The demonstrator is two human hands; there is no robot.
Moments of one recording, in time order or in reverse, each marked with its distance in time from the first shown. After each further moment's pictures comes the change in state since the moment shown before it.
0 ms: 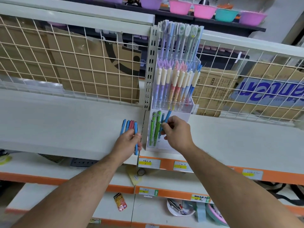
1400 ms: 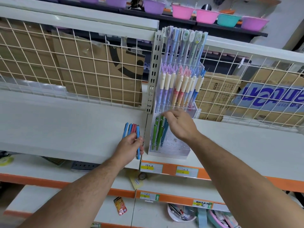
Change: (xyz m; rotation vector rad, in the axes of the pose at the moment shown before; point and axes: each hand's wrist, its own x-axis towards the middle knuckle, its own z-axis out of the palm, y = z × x) left_hand 0.000 0.001 -0.003 -0.038 -0.016 -0.016; right_hand 0.027 -0.041 -0.022 -0.298 -0.170 -0.163
